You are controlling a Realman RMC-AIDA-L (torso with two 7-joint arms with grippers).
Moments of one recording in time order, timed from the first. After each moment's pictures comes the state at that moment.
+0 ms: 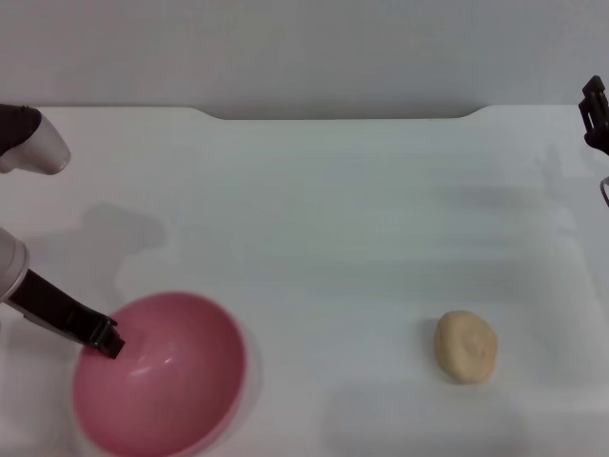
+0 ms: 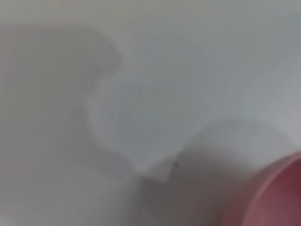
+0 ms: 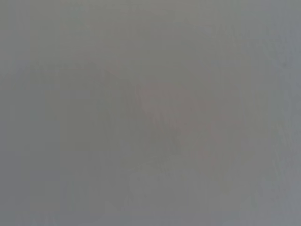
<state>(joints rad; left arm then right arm) -0.54 -2.06 1.14 1.19 2.65 1.70 -2.58 0.61 2.08 -0.39 0.14 -0.82 -1.17 0.36</state>
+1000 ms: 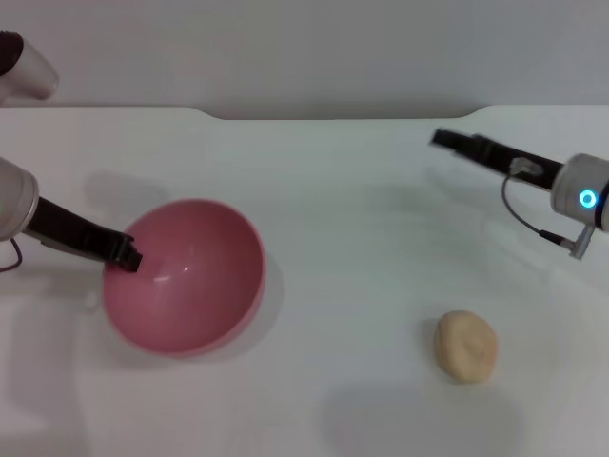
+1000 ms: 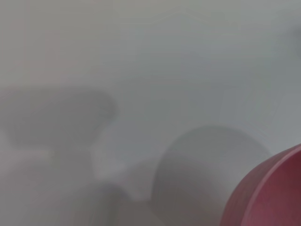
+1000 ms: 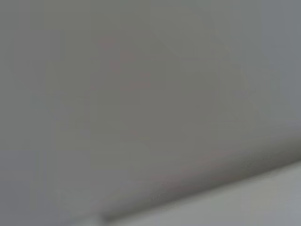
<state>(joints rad) -0.59 -2.06 1.06 1.19 2.61 1.56 -2.62 0.72 2.07 -0.71 -0.28 -1.70 -0.84 1.82</state>
